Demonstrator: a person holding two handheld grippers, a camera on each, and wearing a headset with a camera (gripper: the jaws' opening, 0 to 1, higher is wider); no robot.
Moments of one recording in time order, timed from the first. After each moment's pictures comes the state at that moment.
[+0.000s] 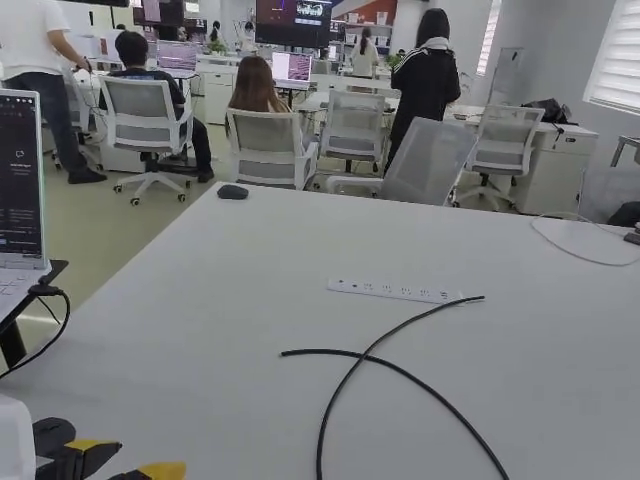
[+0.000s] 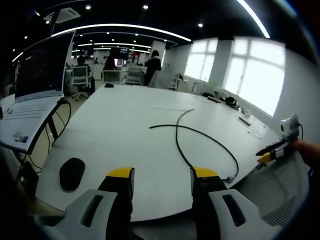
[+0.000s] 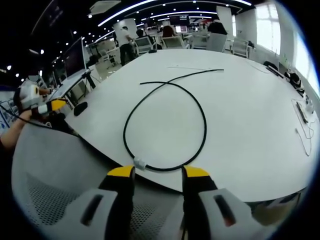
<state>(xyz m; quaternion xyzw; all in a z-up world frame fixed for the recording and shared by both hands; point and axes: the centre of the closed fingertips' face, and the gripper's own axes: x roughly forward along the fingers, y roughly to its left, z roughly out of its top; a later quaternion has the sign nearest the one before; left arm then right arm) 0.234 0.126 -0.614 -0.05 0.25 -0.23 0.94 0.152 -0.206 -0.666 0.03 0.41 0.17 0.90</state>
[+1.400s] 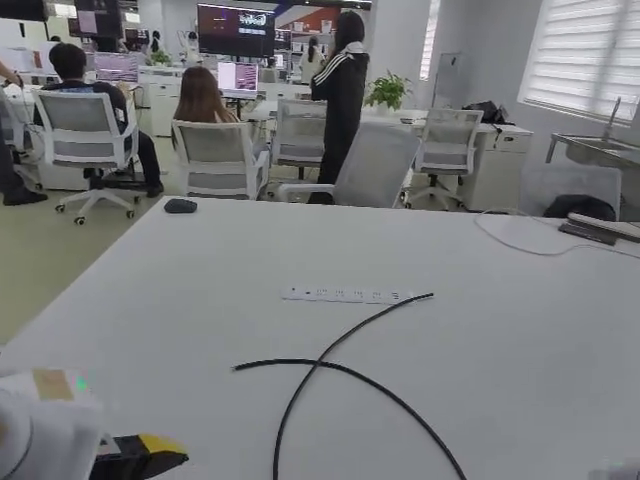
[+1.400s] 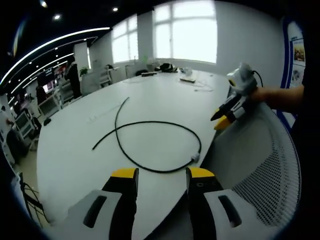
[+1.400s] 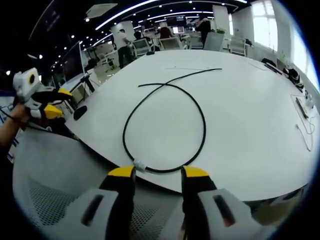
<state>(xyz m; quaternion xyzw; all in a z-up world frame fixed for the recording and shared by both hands) 0.206 -0.002 -0.595 0.18 0.25 -0.50 0.81 0.155 -0.208 -0.666 0.05 0.41 0.16 0.90</state>
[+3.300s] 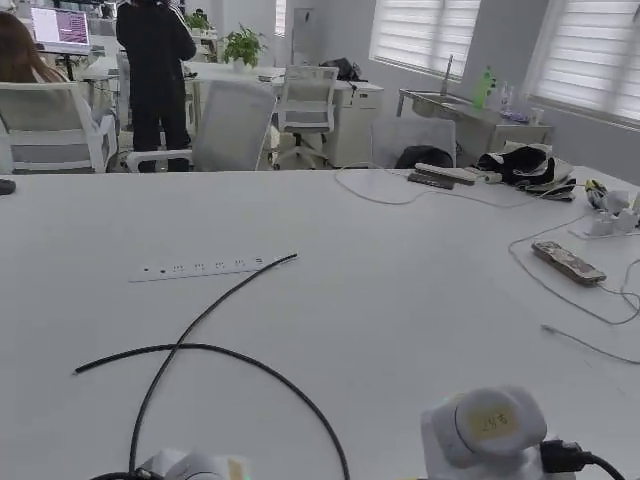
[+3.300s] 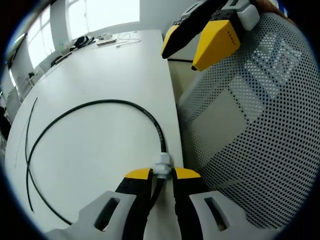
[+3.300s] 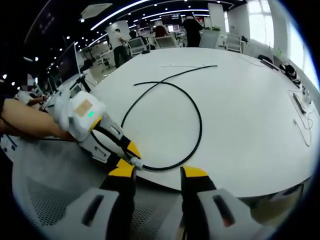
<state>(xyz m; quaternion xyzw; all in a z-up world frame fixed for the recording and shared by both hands) 0.173 -0.145 -0.761 0.33 0.31 -0.69 0.57 0.153 -0.212 -0.670 0.05 0.42 0.15 0.90</state>
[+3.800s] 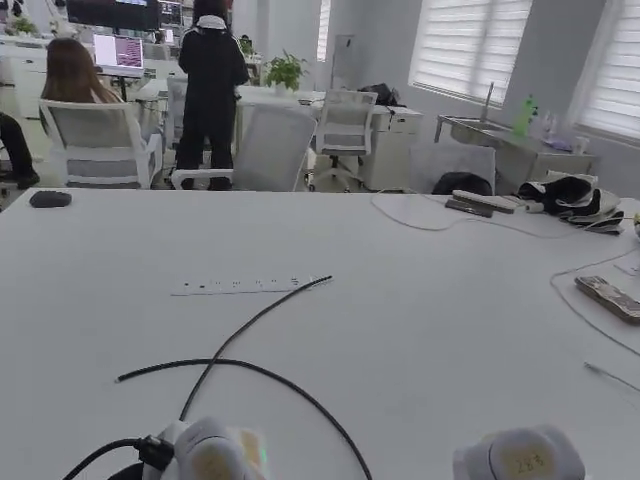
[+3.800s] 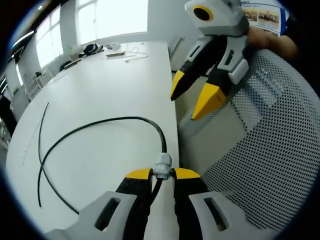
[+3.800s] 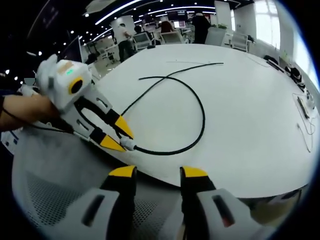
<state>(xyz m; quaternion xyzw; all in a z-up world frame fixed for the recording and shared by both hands) 0.180 -0.139 -0.690 0.28 0.28 -0.69 0.61 0.148 -0.206 -0.675 0.03 0.44 0.17 0.88</state>
